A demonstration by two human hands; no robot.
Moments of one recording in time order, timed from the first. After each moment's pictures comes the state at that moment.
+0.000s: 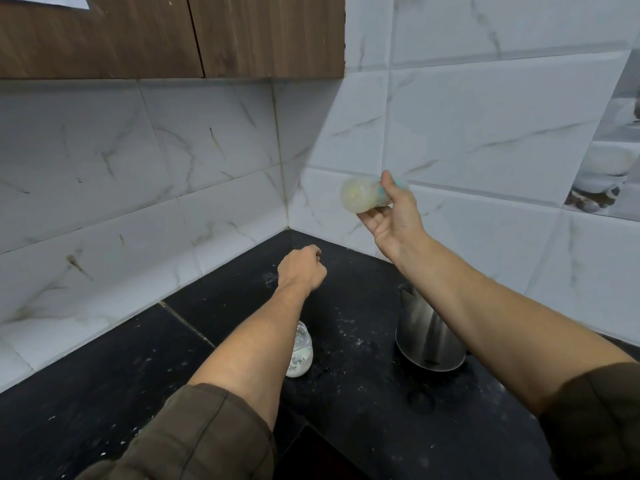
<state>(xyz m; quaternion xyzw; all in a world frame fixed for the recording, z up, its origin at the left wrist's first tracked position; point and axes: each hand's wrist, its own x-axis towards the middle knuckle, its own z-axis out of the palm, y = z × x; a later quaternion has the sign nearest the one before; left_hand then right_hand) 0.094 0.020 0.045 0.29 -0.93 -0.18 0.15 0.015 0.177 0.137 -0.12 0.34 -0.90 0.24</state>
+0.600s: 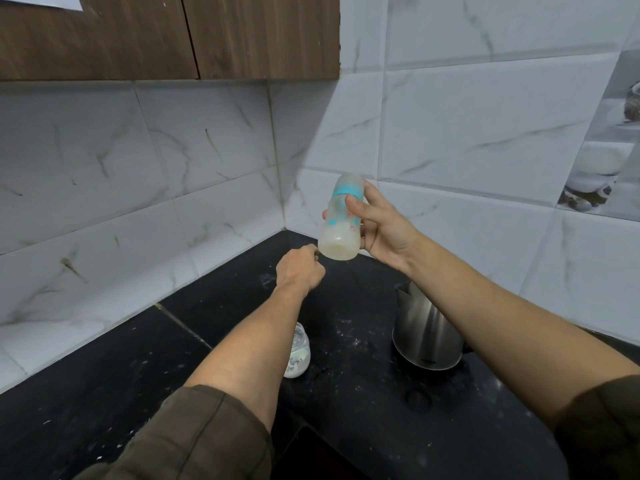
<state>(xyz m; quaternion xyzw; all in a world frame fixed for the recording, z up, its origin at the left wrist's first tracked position) 0.092 0.026 0.049 0.29 -0.93 -0.17 0.15 0.037 0.196 0.137 -0.34 0.48 -0.75 0.31</state>
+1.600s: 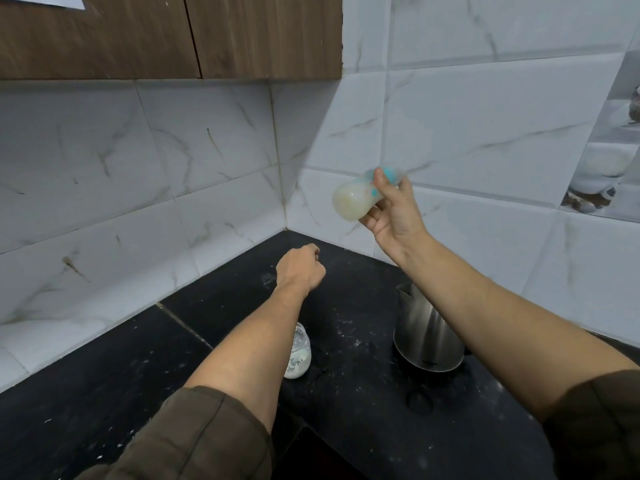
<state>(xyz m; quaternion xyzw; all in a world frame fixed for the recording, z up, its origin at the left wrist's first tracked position) 0.089 0.018 0.044 0.29 -0.93 -0.17 0.16 0.023 0.187 0.144 -0.22 0.39 -0.87 0.21</state>
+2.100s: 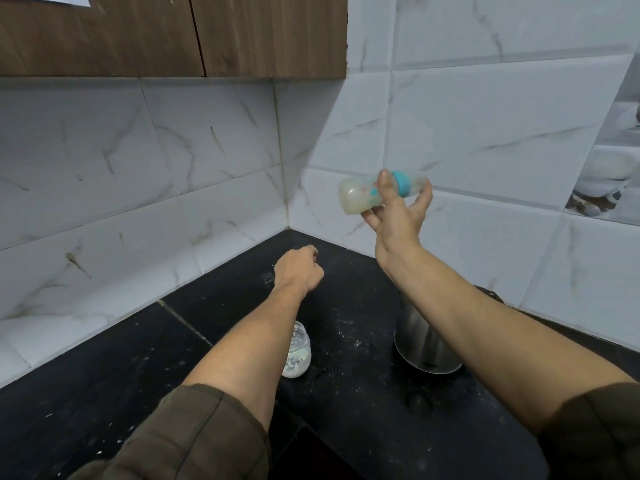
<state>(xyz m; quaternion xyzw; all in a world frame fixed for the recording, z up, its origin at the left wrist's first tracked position) 0.092 0.013 0.041 0.29 -0.93 -0.16 0.15 0.041 0.176 0.137 -0.15 0.40 -0.90 0.10</state>
